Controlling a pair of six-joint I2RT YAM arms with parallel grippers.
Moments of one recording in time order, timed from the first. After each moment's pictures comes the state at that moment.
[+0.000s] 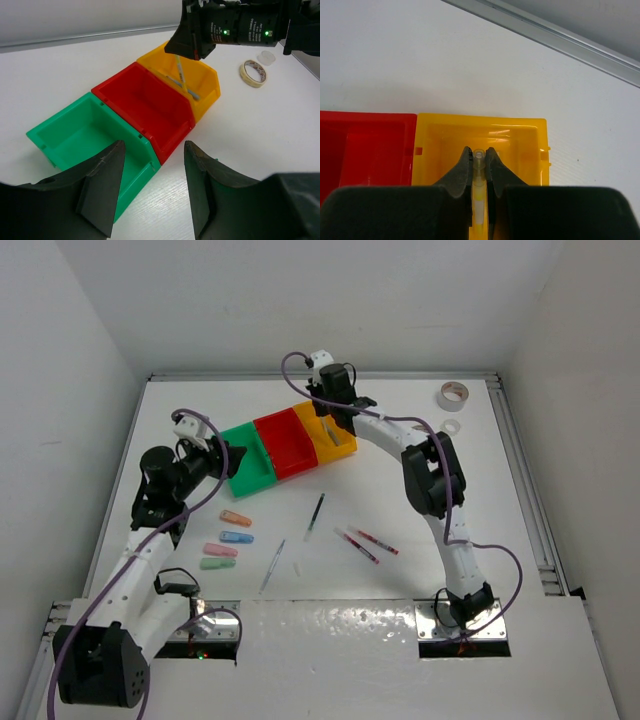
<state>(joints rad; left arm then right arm) -0.04 0.89 0.57 0.18 0.43 -0.15 0.52 2.34 1.90 -0.05 0.10 0.00</state>
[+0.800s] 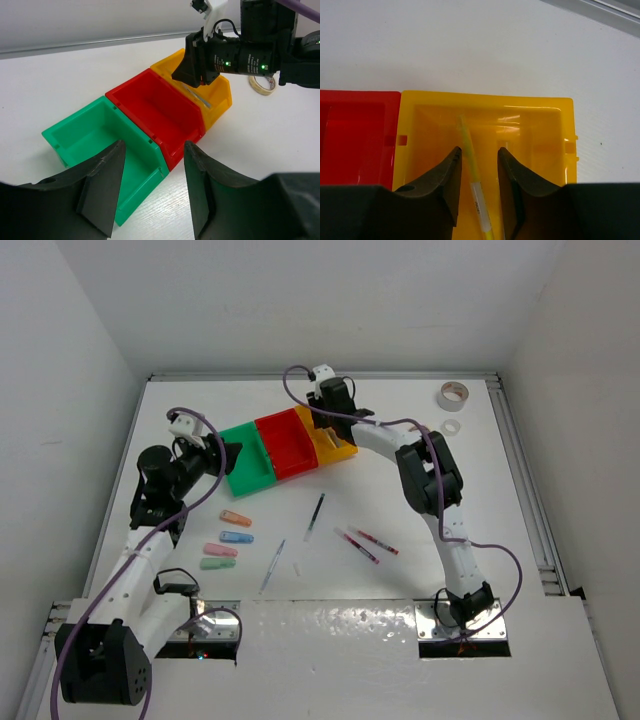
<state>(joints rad) -0.01 0.90 0.57 0.21 0.42 -0.15 0.52 2.37 1.81 0.04 0.10 0.04</state>
